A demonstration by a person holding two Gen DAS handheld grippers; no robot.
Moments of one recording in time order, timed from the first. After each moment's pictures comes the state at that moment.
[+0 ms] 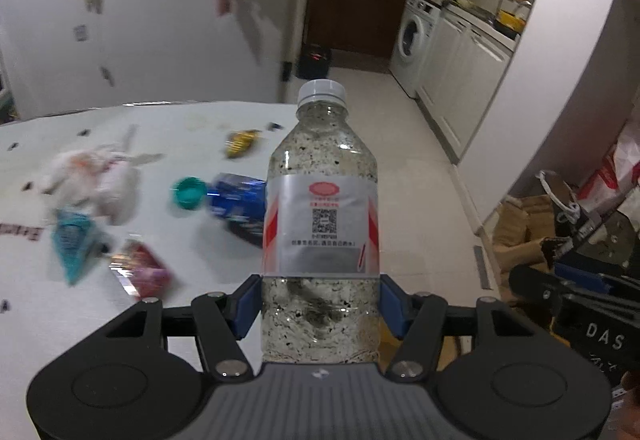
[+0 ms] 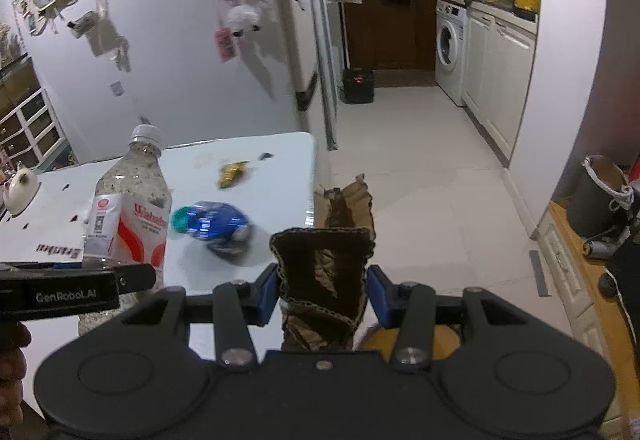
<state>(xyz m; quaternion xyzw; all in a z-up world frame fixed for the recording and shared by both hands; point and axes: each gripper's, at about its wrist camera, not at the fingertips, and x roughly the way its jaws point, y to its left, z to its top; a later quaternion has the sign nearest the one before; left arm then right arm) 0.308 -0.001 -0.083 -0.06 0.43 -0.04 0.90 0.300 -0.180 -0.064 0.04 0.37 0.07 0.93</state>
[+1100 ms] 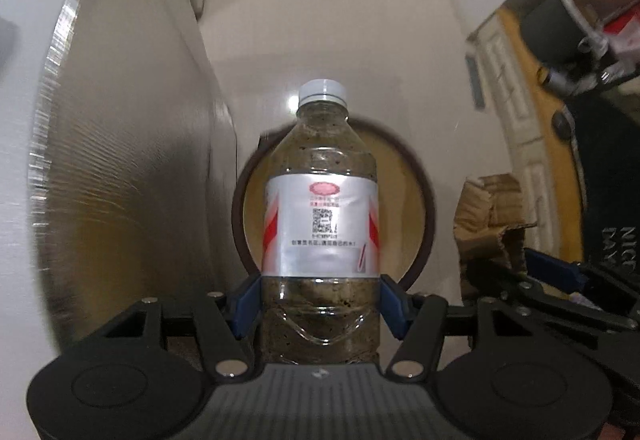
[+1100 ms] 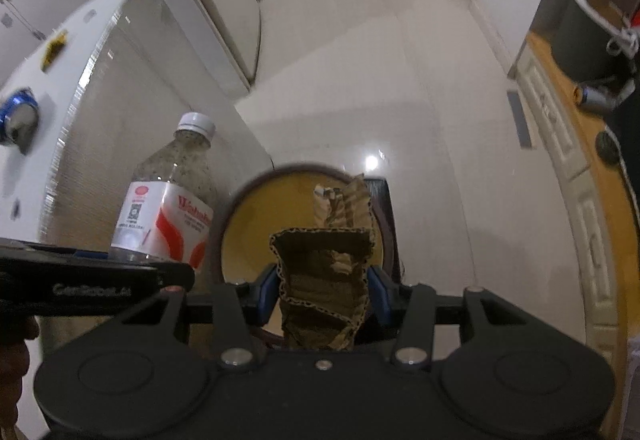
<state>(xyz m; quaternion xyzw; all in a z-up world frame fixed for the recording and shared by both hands) 0.427 -0.186 -0.330 -0.01 0.69 -0.08 0.72 0.388 -0.354 -0.286 0.09 0.59 0.04 0.80</state>
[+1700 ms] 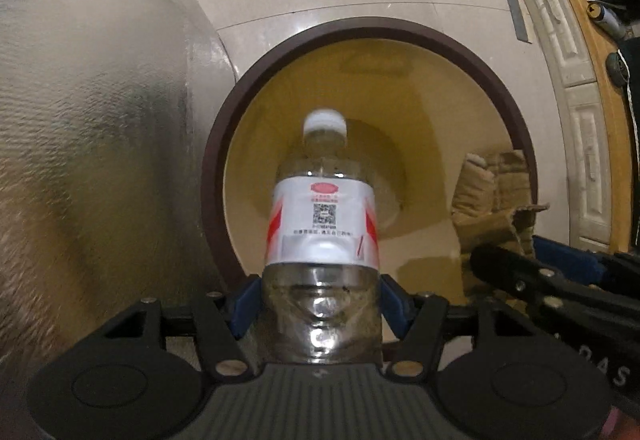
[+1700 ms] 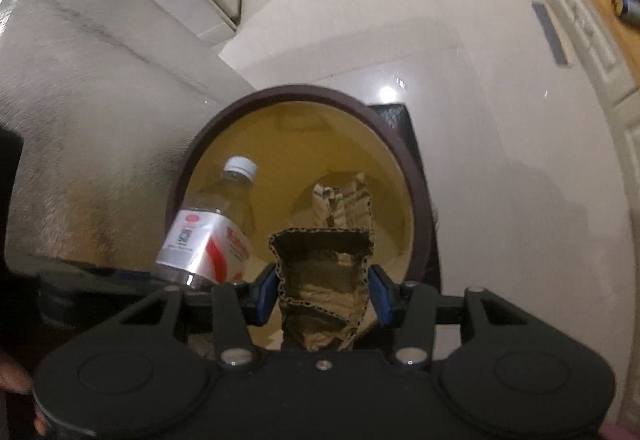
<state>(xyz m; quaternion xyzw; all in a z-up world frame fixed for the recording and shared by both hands) 0.472 -0.200 -0.484 0.03 0.75 -0.08 0.65 0.434 -0.358 -0.432 0.16 0.66 0.05 0.73</state>
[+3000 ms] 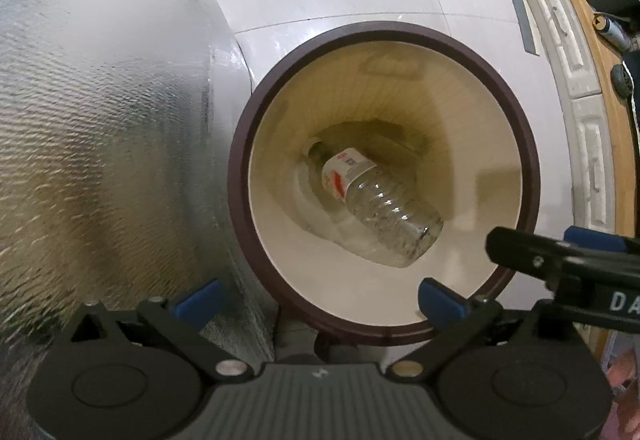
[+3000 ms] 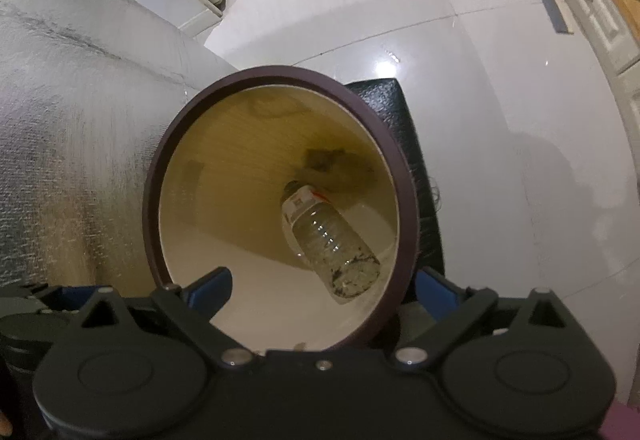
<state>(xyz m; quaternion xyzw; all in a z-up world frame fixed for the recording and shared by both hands) 0.451 -0.182 -0.459 0.02 0.74 -0.06 0.67 0.440 -0.379 -0.448 0.18 0.68 0.04 0.71</state>
